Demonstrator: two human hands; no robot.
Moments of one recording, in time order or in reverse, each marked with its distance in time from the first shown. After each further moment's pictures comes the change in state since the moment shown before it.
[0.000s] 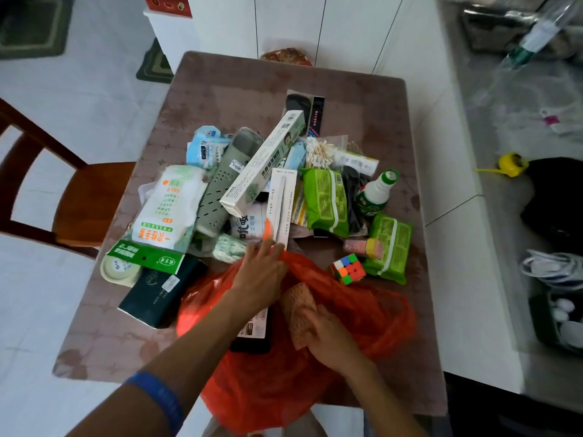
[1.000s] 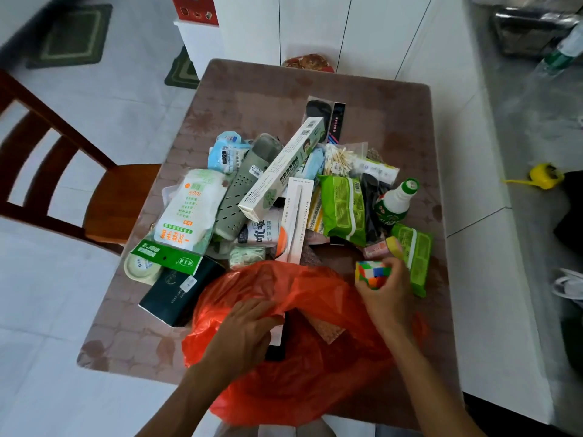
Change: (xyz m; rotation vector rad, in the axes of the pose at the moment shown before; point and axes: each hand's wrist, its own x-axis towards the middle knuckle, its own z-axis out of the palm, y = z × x) left_hand -0.096 -0.012 0.047 -0.350 0.209 0.050; right_hand 0.030 0.016 -0.079 0.328 0.803 0.238
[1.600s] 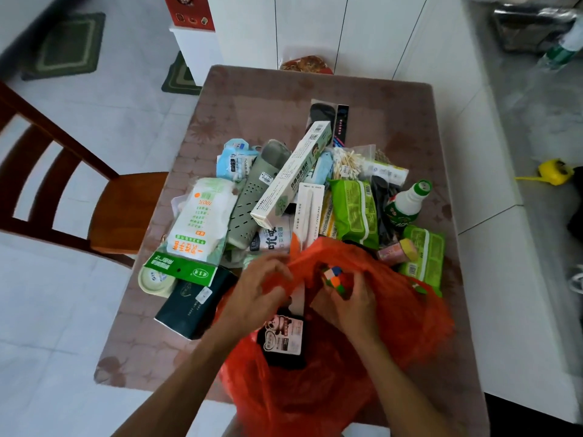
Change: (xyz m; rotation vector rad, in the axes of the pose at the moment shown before) left_hand 0.062 -0.019 -0.055 -0.621 0.144 -0.237; right_hand -0.040 -0.035 0.062 0.076 -0.224 -0.023
